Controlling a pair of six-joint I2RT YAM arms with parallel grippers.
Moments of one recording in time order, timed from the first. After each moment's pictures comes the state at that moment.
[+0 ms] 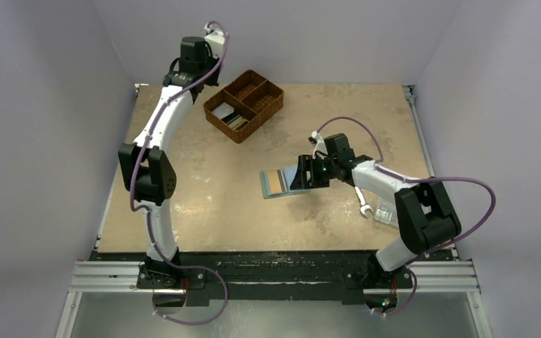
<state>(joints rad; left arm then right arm) -0.20 2.07 2.05 -0.45 -0.01 0.25 0.41 1.58 0.86 -0.21 -0.49 0.36</state>
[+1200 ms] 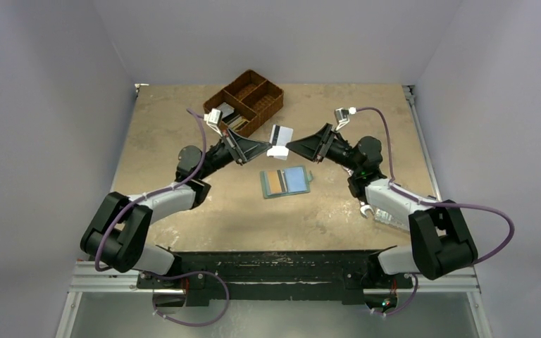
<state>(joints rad) -0.43 1.43 0.61 1.13 0.59 -1.28 0.35 1.37 0.65 0.92 -0.72 1.24</state>
